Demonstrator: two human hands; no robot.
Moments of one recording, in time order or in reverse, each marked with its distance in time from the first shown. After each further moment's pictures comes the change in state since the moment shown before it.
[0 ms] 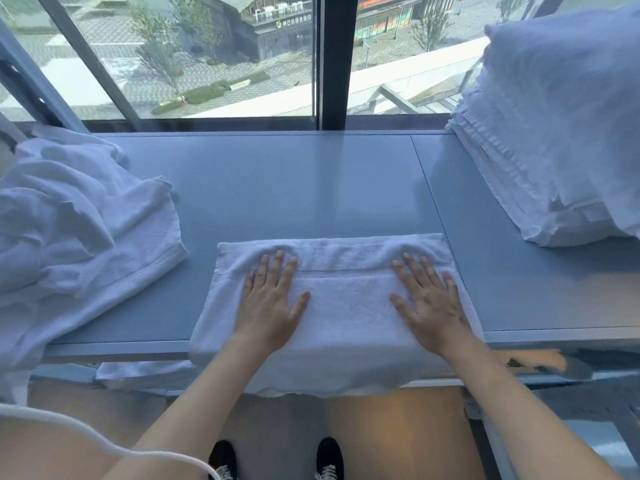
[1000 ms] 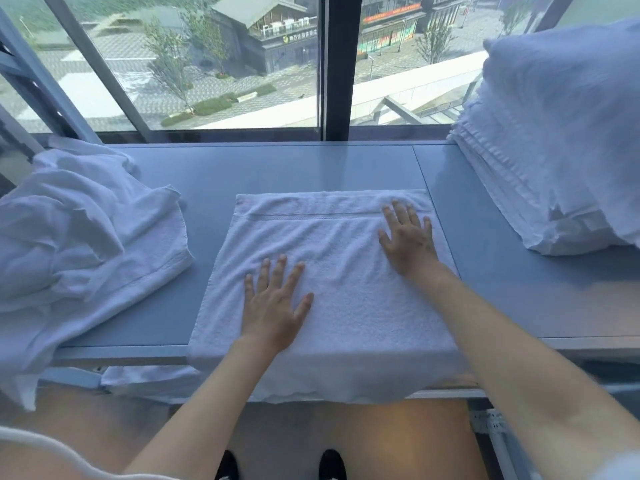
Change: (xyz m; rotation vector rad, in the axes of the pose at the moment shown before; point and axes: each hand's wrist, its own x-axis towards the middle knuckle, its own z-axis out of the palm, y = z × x) left_hand 0.006 0.004 -0.006 0.017 -0.006 -0.044; right_hand 0.128 -0.032 -0.047 0.003 0.068 0.052
